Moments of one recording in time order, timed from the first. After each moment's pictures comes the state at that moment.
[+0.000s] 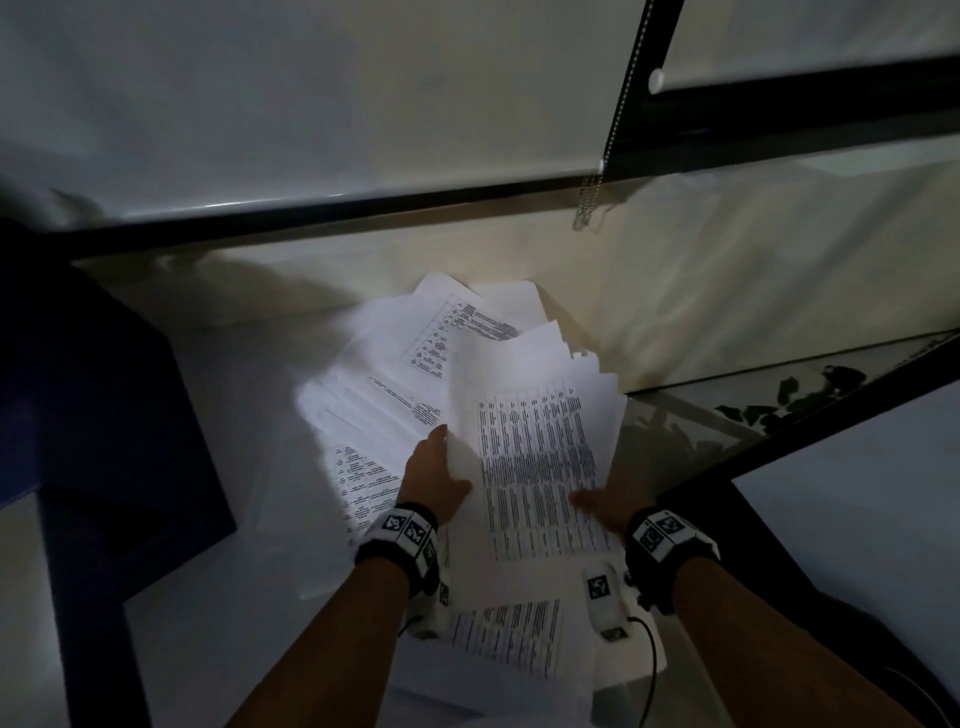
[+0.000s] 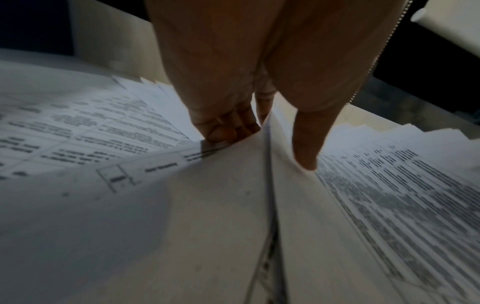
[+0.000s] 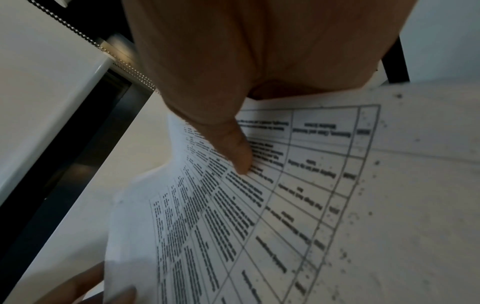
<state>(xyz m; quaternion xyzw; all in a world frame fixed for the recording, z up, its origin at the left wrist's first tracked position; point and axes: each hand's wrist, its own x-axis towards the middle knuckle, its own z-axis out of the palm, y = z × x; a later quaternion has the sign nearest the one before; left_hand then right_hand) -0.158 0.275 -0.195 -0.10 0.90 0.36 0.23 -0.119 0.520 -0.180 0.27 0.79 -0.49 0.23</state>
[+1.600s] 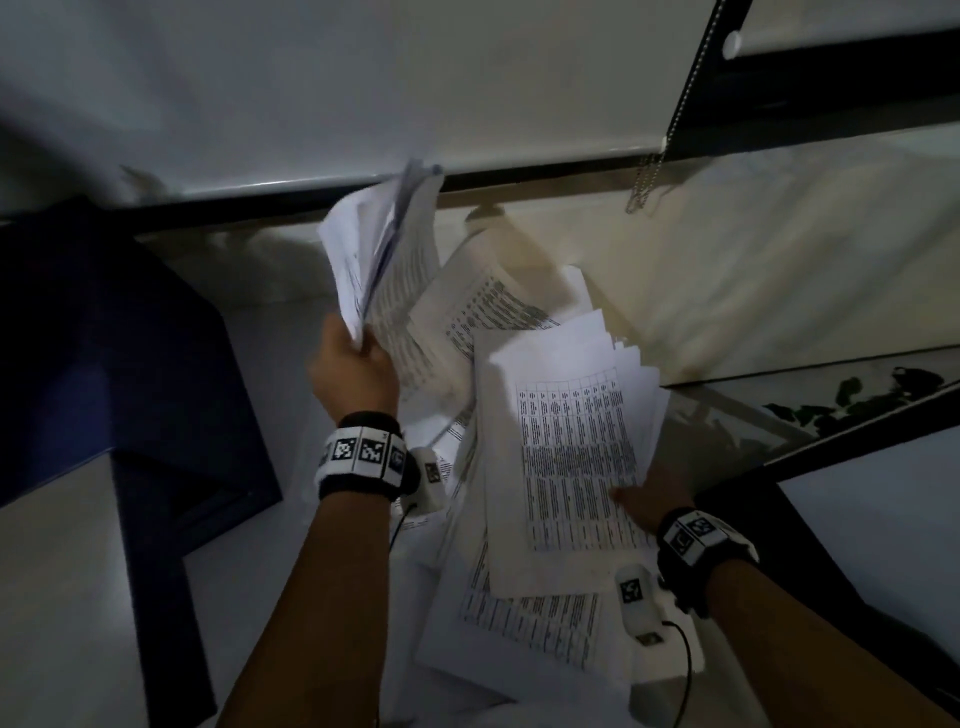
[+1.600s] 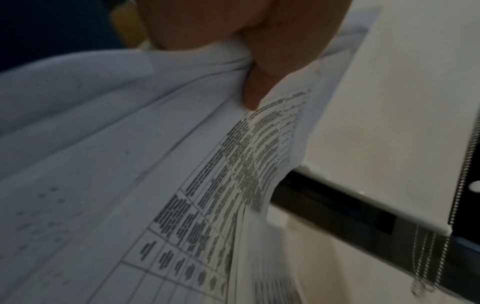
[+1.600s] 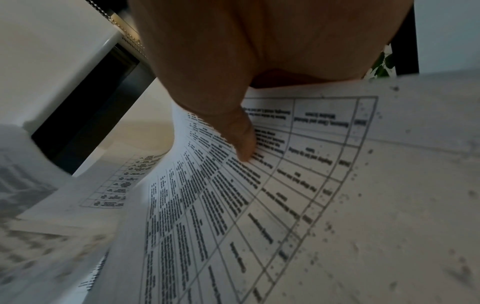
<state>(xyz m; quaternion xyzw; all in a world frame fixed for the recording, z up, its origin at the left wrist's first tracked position) -0.212 0.204 -0.074 -0.25 0.86 0.36 -0.26 -0.124 0.515 -0.189 0.29 0.82 -0.42 0.24</state>
